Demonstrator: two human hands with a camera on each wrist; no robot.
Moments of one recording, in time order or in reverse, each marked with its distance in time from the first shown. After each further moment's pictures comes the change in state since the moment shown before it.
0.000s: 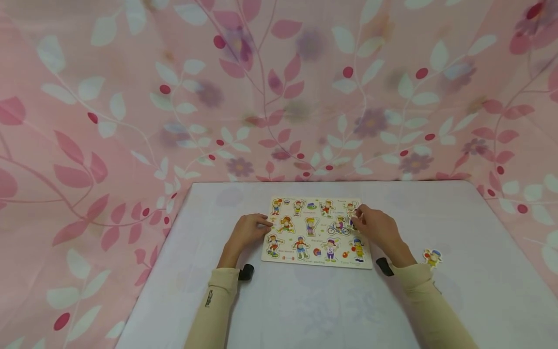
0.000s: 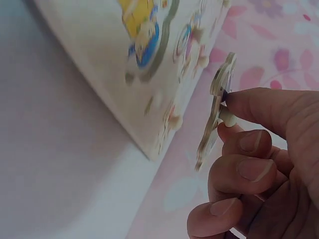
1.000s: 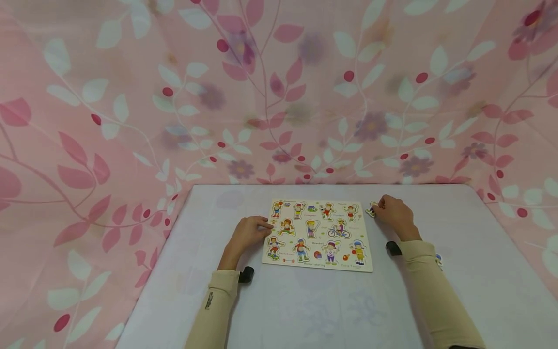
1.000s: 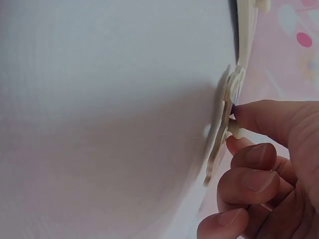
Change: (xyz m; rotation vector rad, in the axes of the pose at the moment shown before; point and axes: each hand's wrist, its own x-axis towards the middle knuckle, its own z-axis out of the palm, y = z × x) left_hand 0.000 0.001 -0.002 0.003 -0.005 0.011; right_hand 0.045 0.073 -0.012 0.035 0.068 0.173
